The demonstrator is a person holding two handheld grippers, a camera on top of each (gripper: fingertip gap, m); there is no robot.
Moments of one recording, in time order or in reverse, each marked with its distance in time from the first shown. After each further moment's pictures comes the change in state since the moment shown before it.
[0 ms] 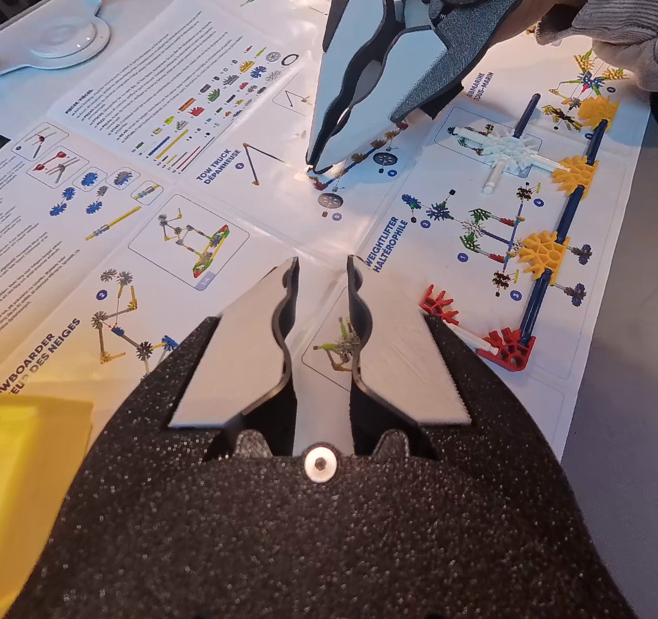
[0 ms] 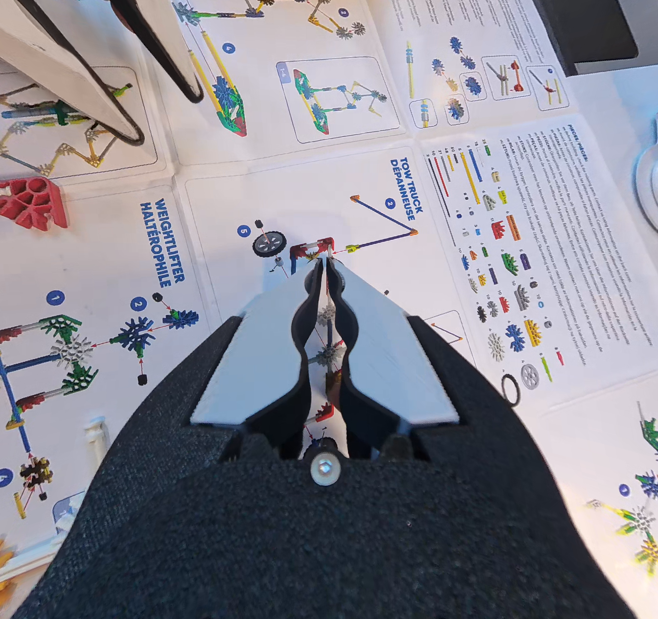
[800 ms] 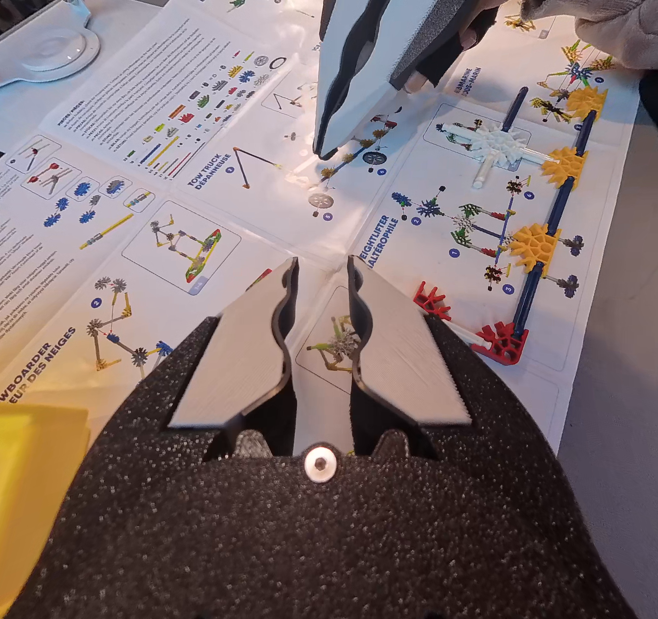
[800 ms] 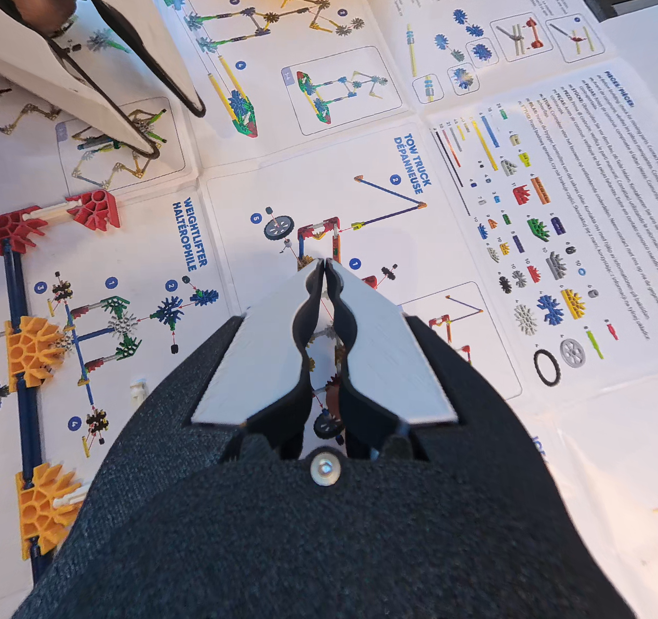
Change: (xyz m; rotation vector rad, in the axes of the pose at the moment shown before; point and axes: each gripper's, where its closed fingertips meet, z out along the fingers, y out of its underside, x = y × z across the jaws) left arm 0.005 0.000 0.000 0.004 0.013 0.034; right arm -0.003 0.007 -0.014 0.044 -0.136 0.152
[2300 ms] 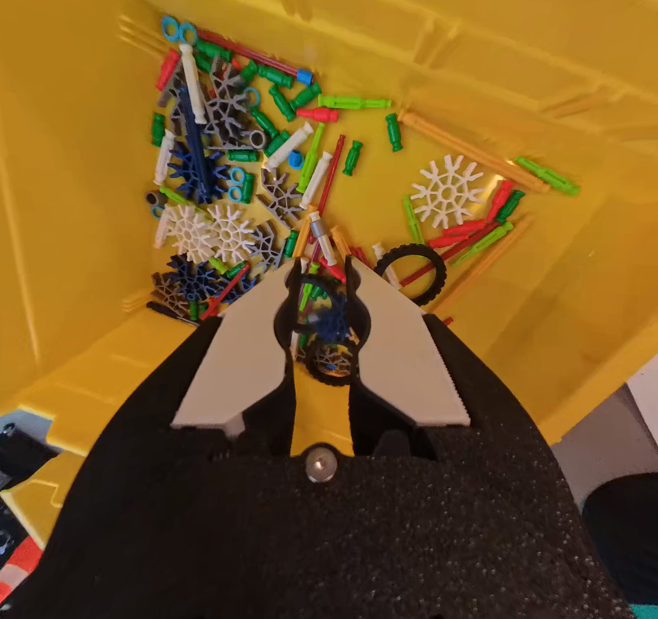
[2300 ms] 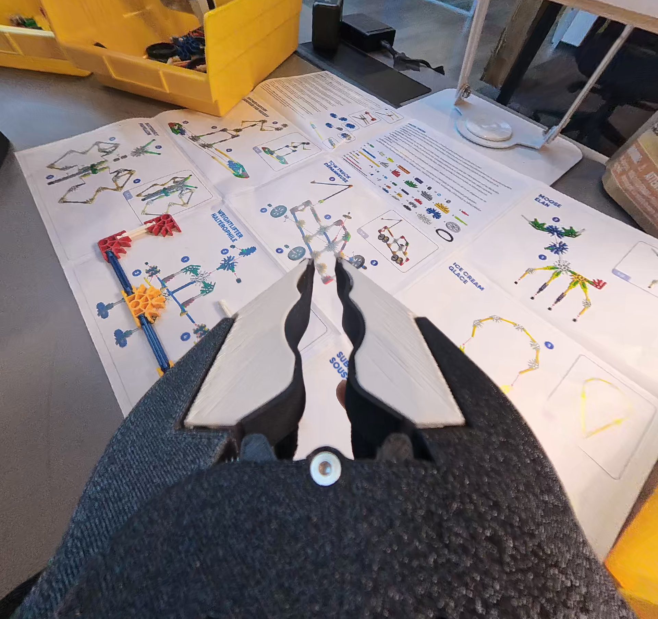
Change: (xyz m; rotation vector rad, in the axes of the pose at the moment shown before) left arm -0.267 0.113 -0.137 -0.859 -0.299 -0.285; right arm -0.028 0.025 -0.126 0.346 0.330 0.172
